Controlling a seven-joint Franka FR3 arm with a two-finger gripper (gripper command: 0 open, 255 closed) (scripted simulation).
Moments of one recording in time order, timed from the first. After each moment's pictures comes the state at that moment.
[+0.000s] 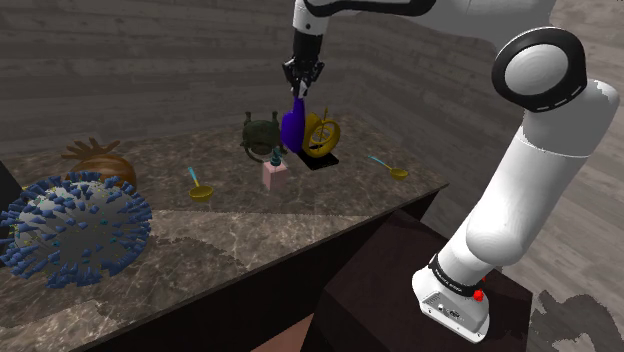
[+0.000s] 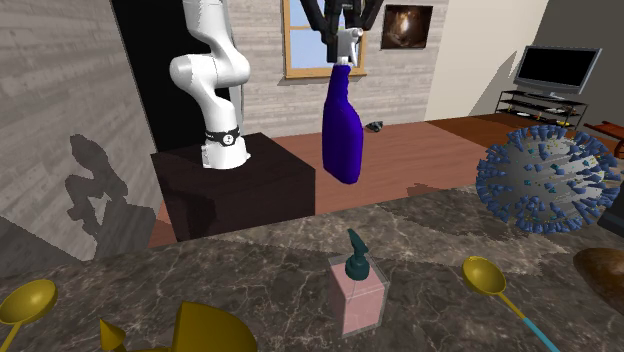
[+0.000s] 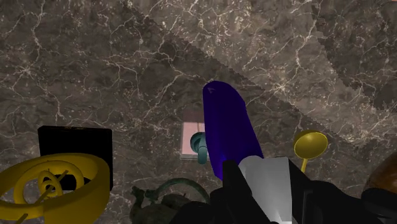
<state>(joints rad) -0.02 0.14 0.11 -1.51 -0.03 1.69 0.26</state>
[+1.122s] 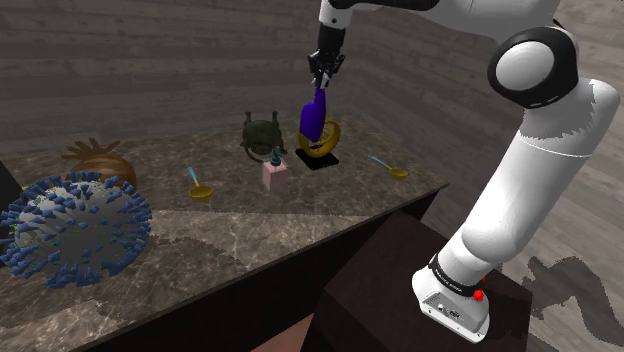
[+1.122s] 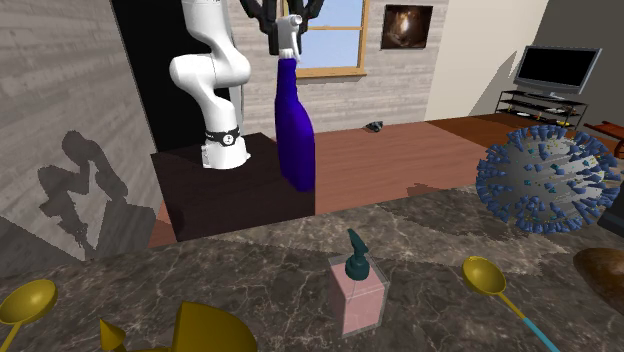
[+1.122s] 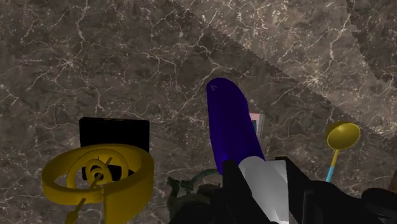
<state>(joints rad) -0.12 0.14 0.05 -1.48 -0.01 1.66 0.09</state>
